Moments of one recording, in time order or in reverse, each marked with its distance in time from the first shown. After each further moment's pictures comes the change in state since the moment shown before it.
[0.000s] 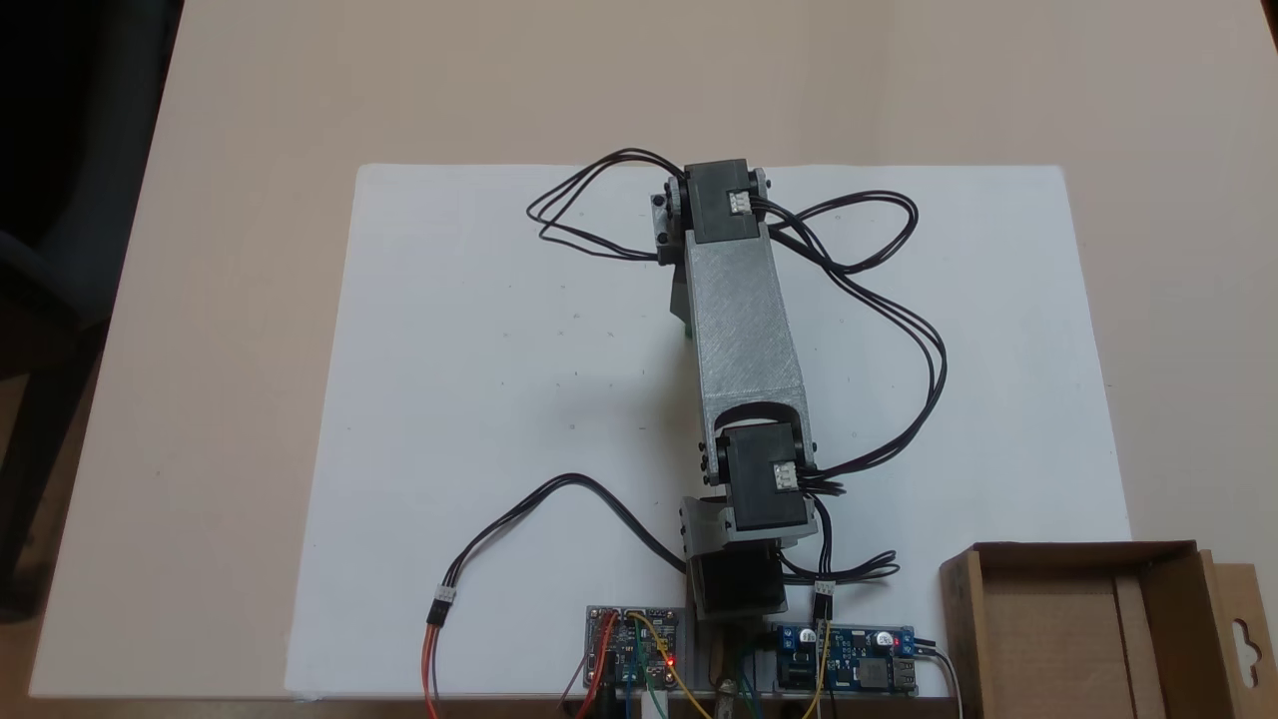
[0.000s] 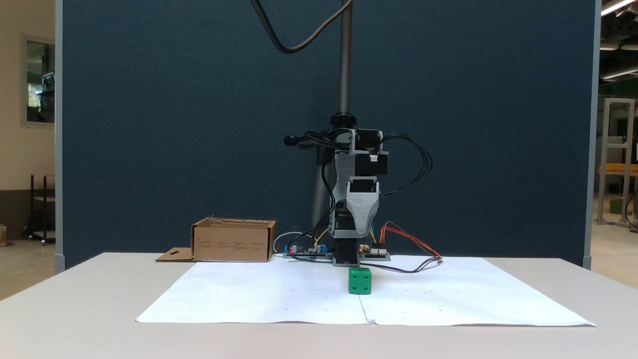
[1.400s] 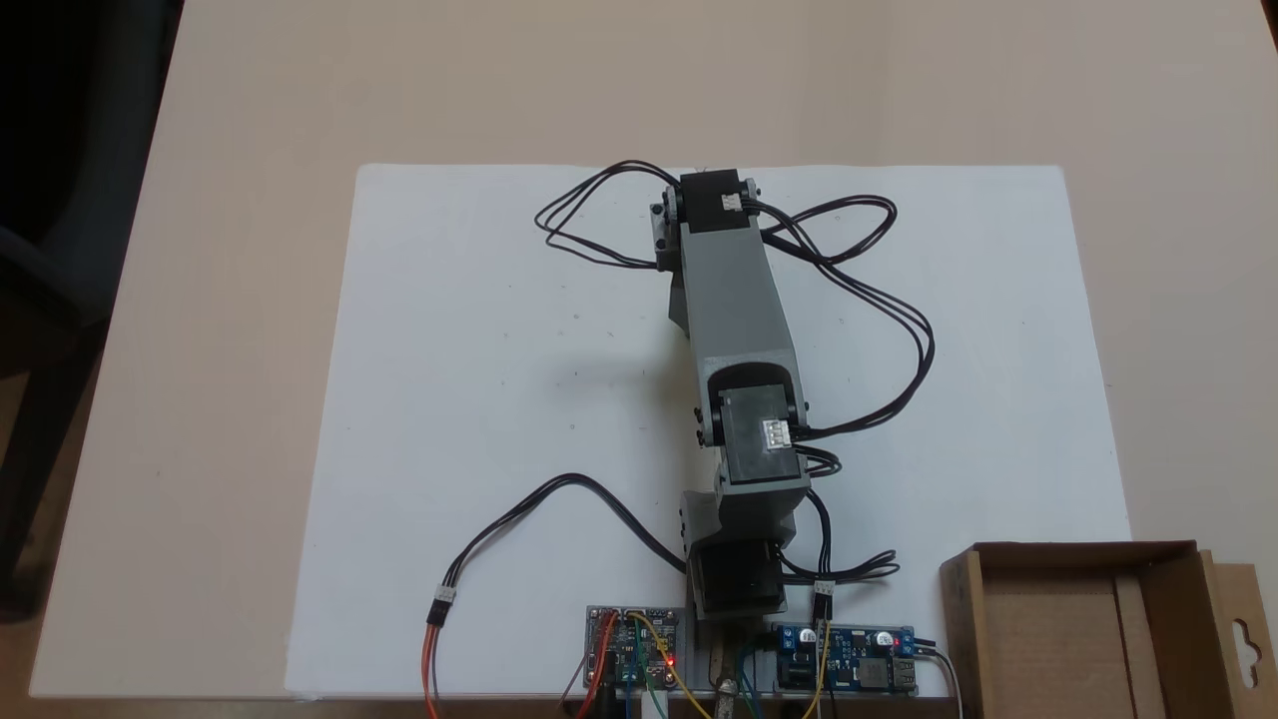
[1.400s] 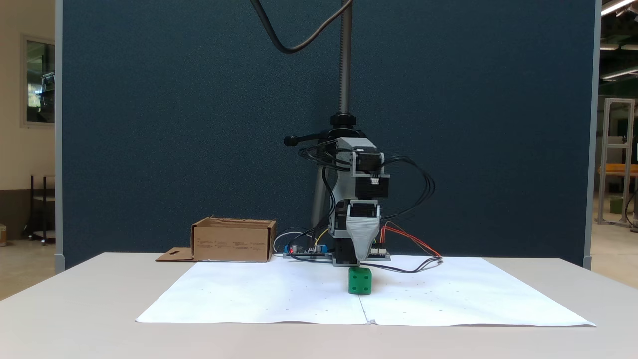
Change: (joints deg) arm 0.1 -7.5 6.8 -11.1 0.0
